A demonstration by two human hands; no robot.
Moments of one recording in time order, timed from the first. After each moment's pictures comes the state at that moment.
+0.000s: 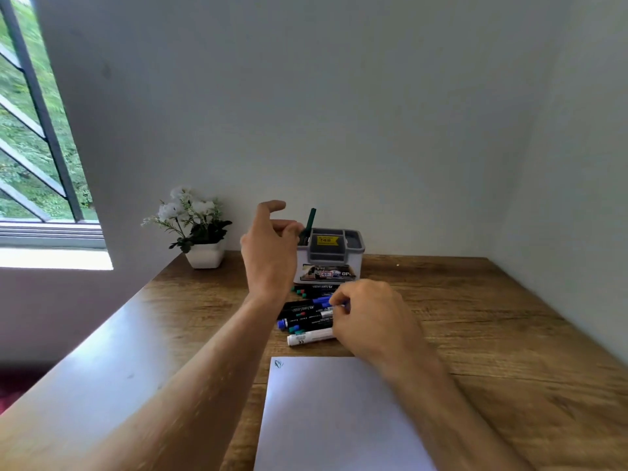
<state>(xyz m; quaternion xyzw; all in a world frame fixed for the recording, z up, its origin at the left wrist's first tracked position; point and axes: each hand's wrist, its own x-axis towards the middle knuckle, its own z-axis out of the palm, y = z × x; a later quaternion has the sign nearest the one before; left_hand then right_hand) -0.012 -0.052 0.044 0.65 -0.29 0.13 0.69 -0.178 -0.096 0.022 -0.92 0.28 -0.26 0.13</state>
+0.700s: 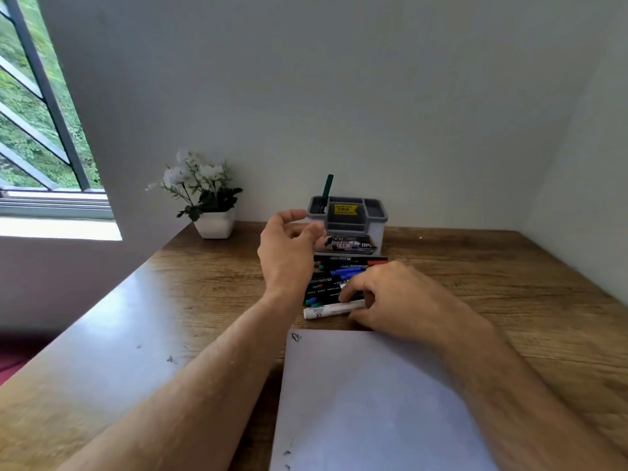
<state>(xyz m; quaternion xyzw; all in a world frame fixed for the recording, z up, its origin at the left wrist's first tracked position) -0.023 -0.046 0.002 0.57 -0.21 -0.06 0.79 -0.172 -0.119 0.023 -0.98 0.17 -0.07 0.07</state>
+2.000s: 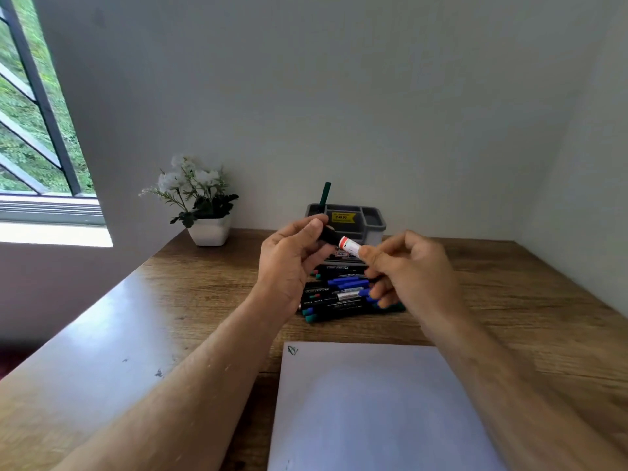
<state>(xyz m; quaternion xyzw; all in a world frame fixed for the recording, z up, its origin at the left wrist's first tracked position) -0.022 -0.034 0.008 0.38 -0.25 -0.29 0.84 -0.169 -0.127 0.022 -0.73 0.25 -0.39 0.50</state>
